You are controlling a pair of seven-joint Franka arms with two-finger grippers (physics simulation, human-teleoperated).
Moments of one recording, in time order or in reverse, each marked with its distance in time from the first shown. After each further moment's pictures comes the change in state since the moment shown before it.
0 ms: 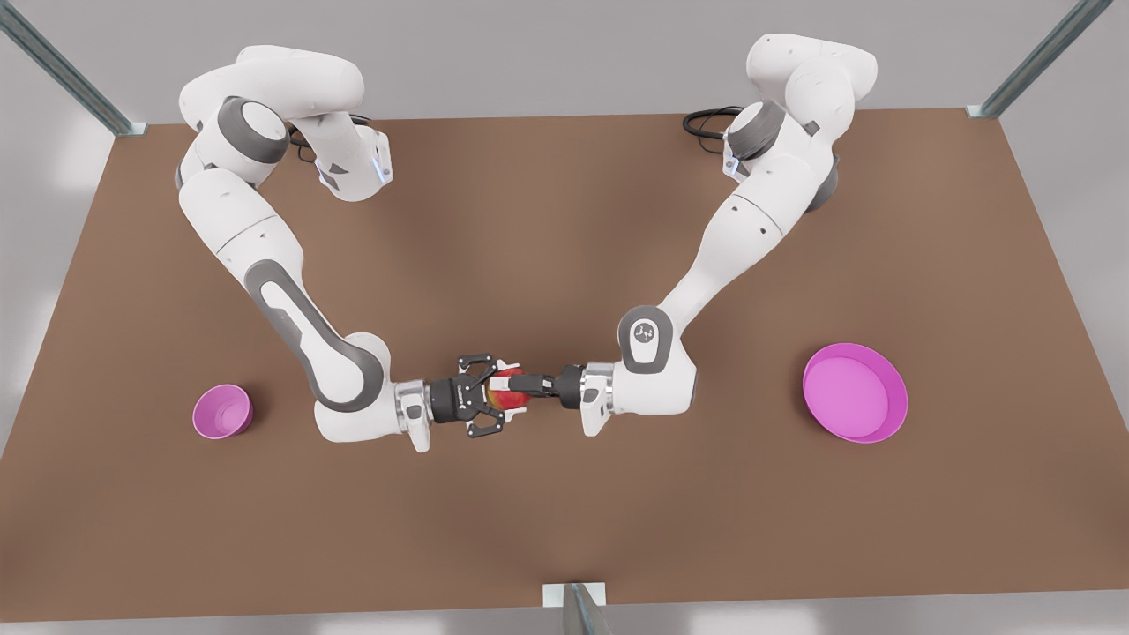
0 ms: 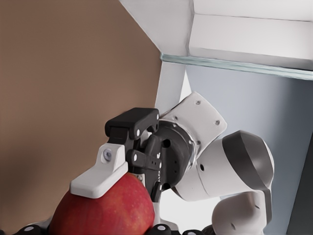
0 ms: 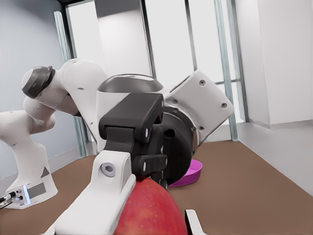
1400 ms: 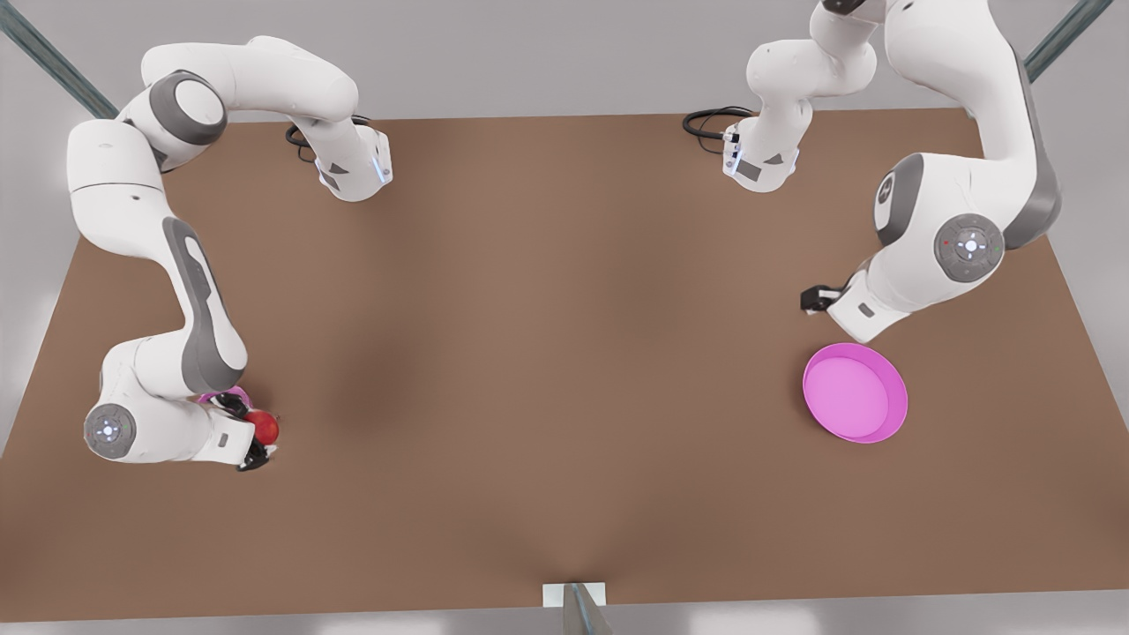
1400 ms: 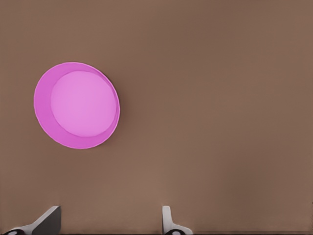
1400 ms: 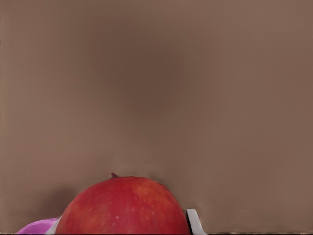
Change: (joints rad) left arm 0.289 -0.926 0.428 -0.577 1.091 -0.798 -0.218; right arm -0.350 -0.119 -0.017 0.167 -1.576 -0.348 0.086
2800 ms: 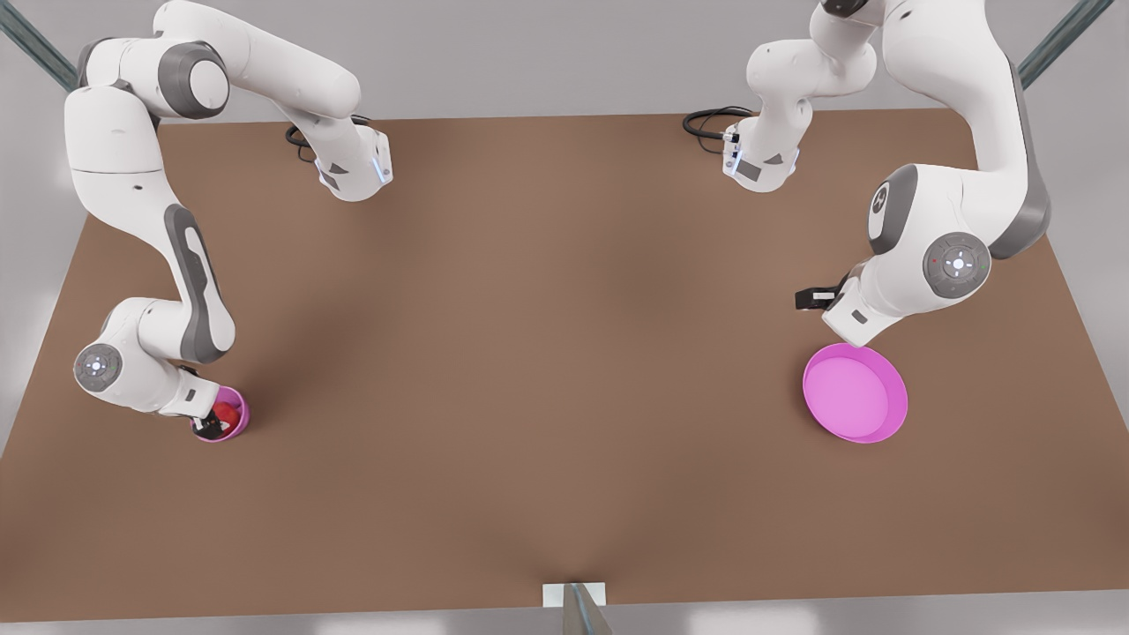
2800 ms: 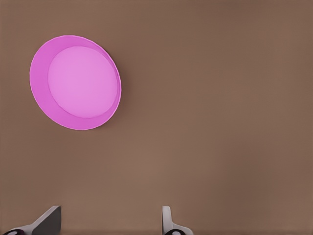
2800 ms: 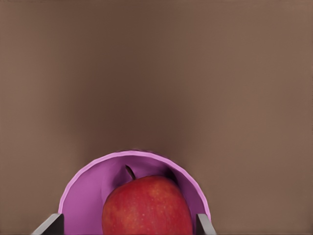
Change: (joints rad) left arm 0.002 0.014 0.000 -0.023 -0.005 -0.039 -0.069; right arm 0.112 -0.291 -0.547 -0.519 0.277 0.577 -0.329
